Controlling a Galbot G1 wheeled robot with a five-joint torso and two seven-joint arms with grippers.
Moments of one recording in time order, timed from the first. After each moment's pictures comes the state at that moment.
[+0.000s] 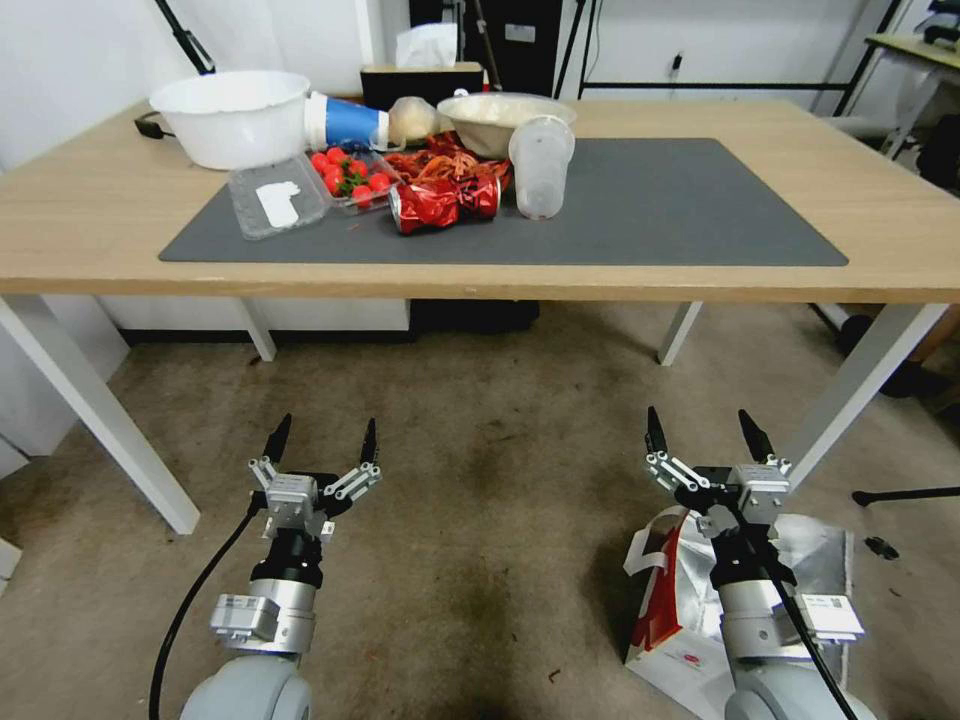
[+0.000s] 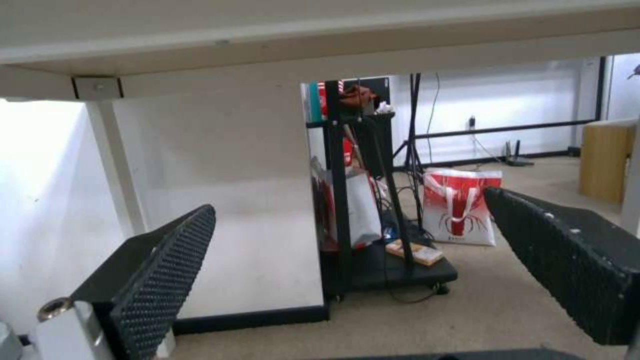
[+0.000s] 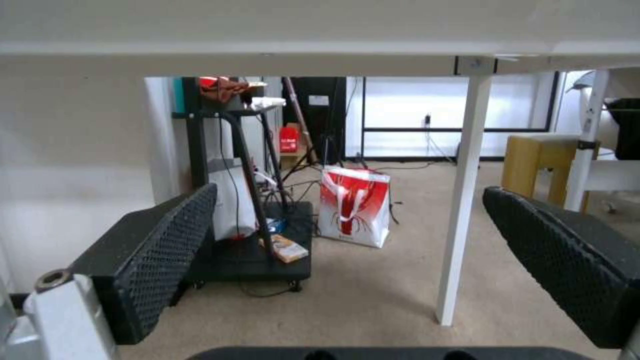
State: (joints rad) left arm 1.71 -1.51 -0.53 -2.18 -0.04 -0.22 0.03; right arm -1.75 1.46 0.55 2.31 0.09 0.11 0.07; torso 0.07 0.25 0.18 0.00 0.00
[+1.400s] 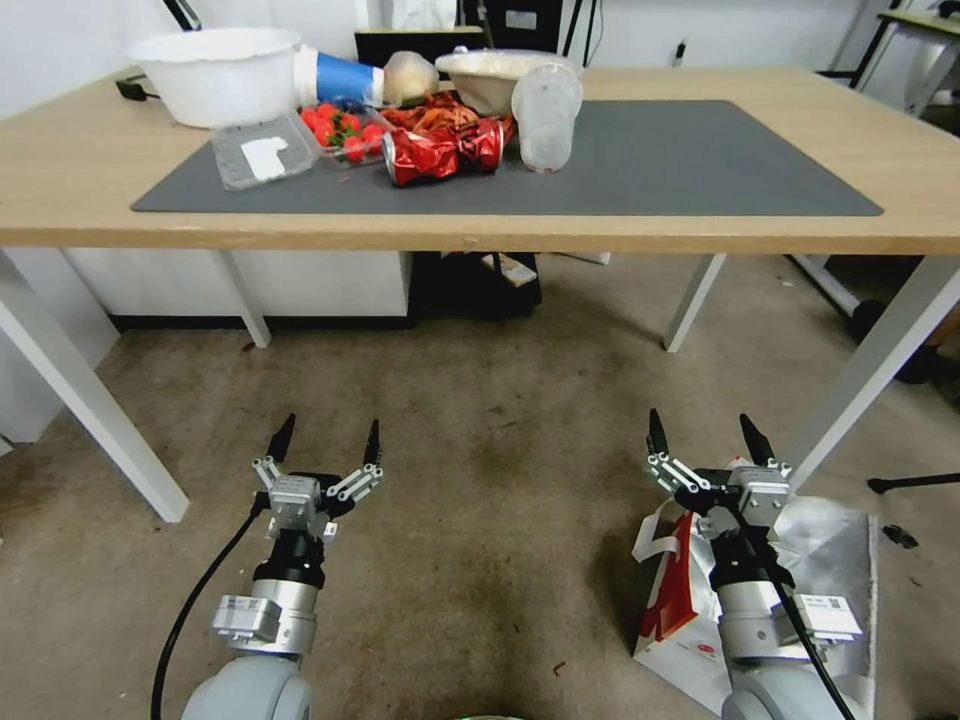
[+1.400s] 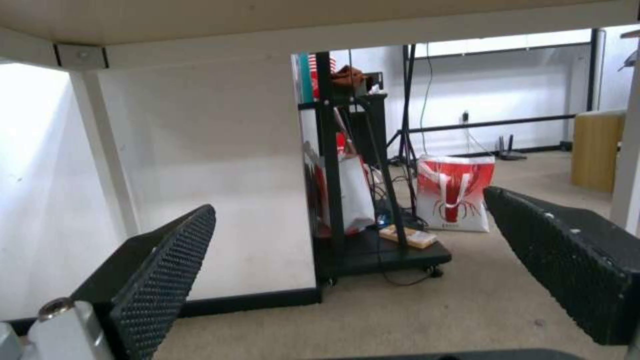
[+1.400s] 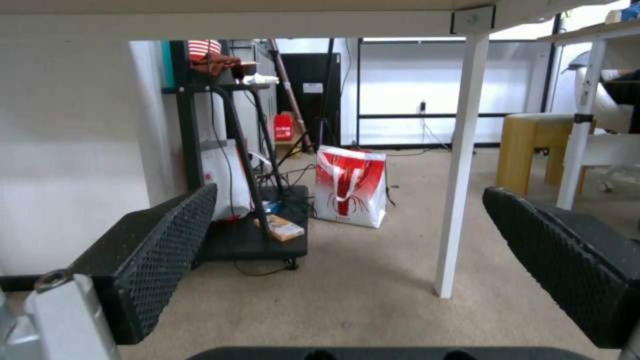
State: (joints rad) left arm 1.71 -1.51 -0.53 -2.17 -0.04 -0.23 0.05; right arm -1.75 1.46 0.55 2.30 0.10 0.10 0.09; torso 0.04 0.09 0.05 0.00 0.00
